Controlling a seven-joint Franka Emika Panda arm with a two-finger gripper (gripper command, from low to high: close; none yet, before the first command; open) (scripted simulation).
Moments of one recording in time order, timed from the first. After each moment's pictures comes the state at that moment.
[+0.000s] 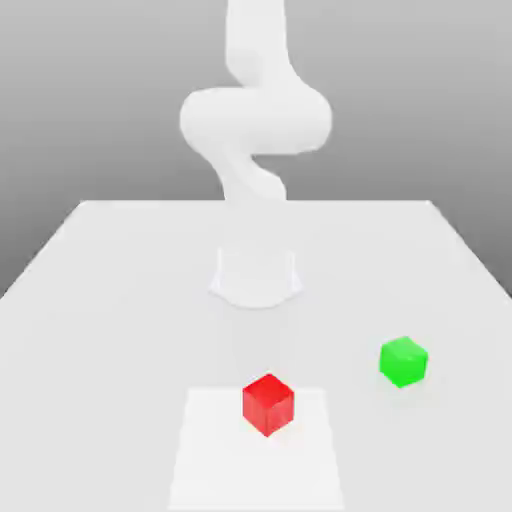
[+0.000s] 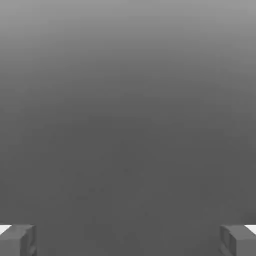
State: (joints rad) arm -0.04 -0.73 0.05 -2.36 -0.01 2.35 0.89
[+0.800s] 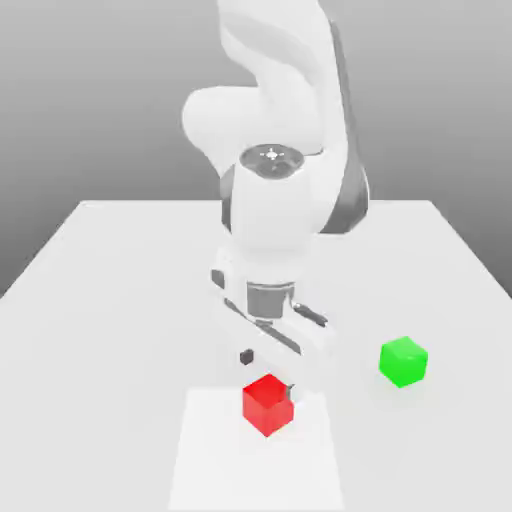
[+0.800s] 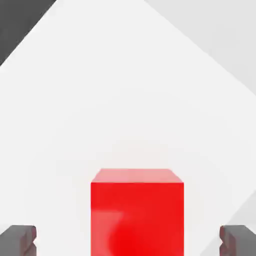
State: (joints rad) arm -0.21 0.09 0.24 -2.82 -0.09 2.92 1.76
